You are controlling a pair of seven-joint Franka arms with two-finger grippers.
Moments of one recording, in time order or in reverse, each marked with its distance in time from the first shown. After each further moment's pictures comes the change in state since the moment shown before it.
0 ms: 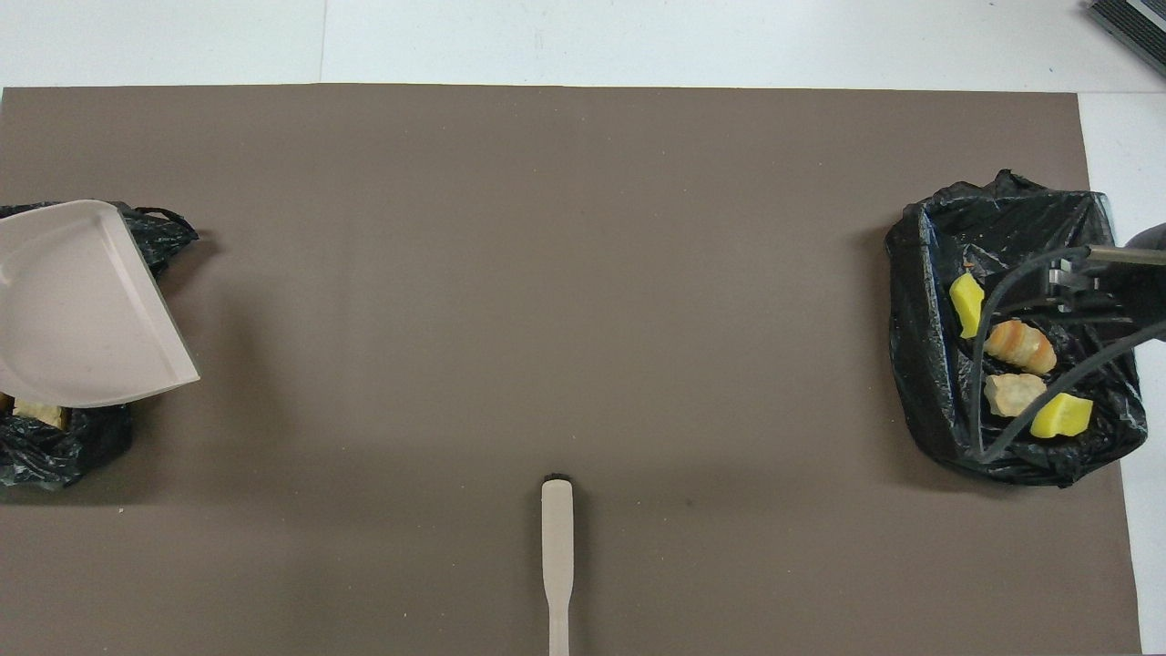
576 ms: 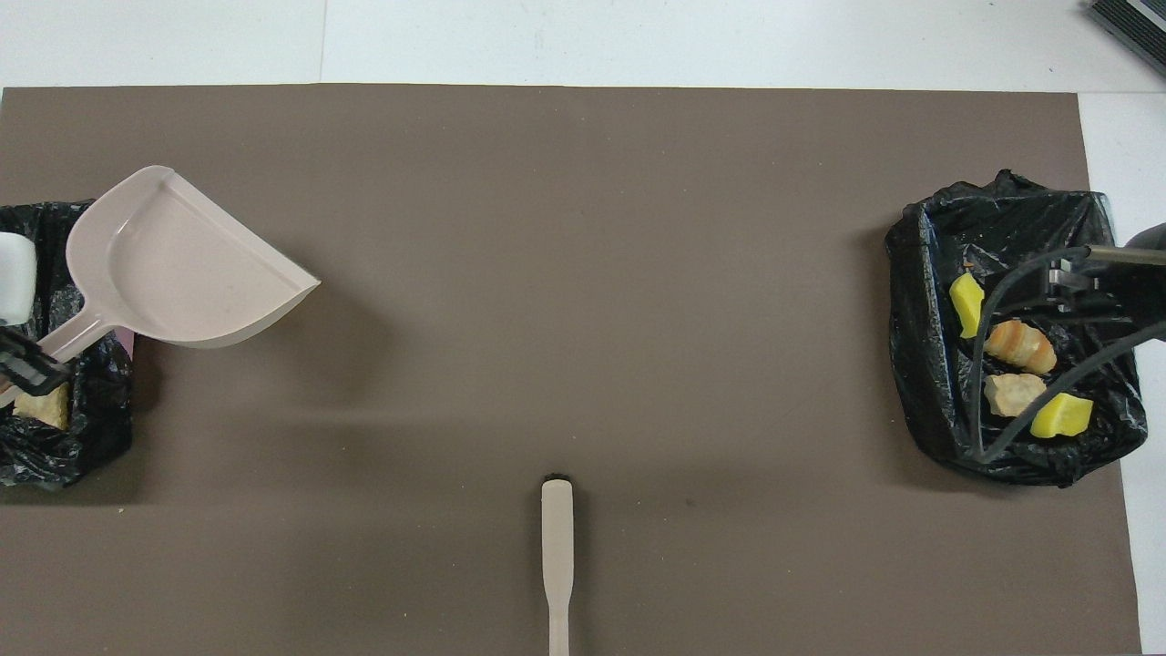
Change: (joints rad) left arm -0.135 -0.011 -0.021 -0.108 -0.199 0.036 -0.547; right arm 0.000 0.000 0.000 0.000 0.000 0.000 0.000
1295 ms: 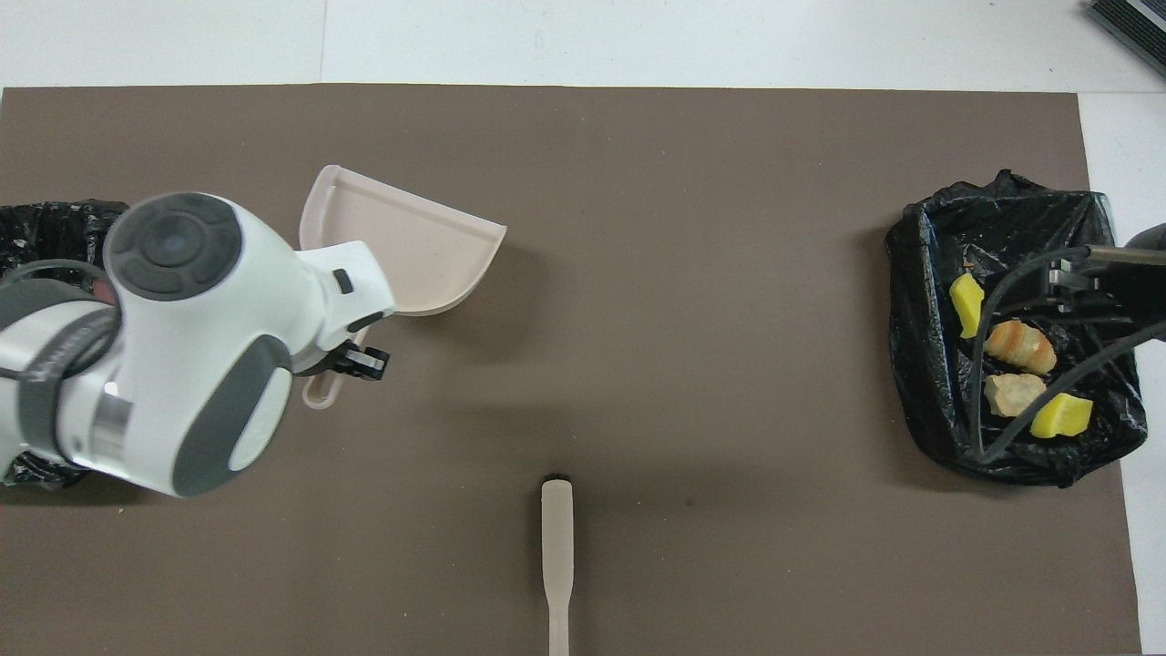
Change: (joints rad) left arm -0.428 0.090 -0.007 -0.134 -0.101 0.313 -0.758; right arm 0.000 0.000 0.000 0.000 0.000 0.000 0.000
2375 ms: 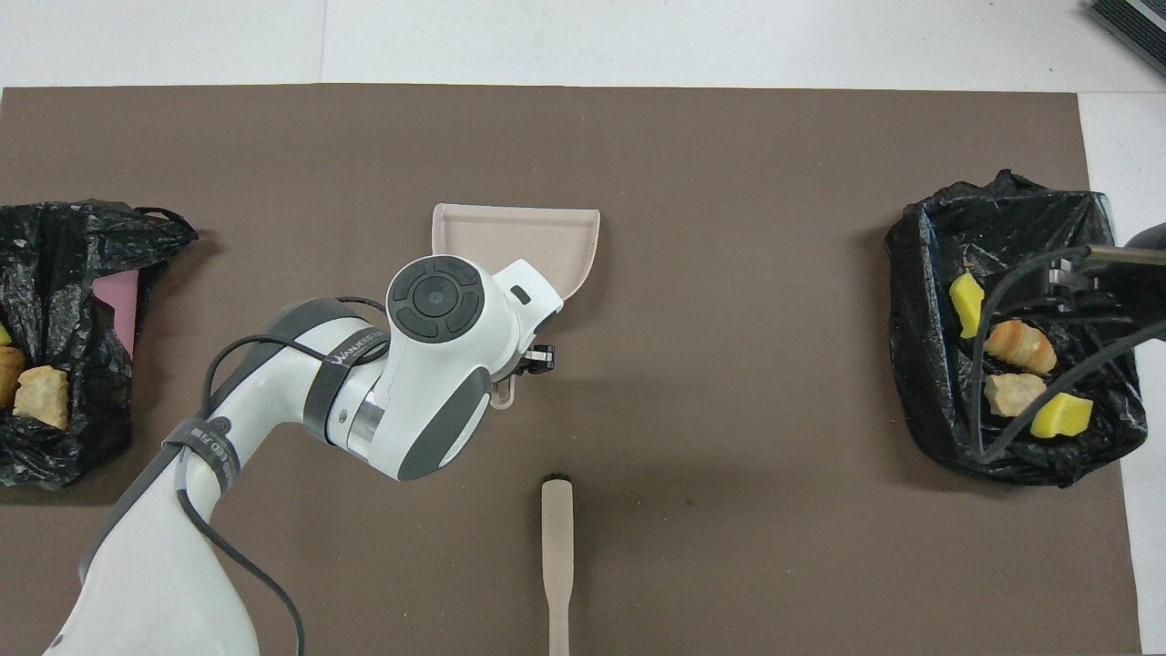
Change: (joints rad) left arm -0.102 0.181 0.027 0.049 -0.080 0.226 -0.346; right arm 0.000 0.000 0.000 0.000 0.000 0.000 0.000
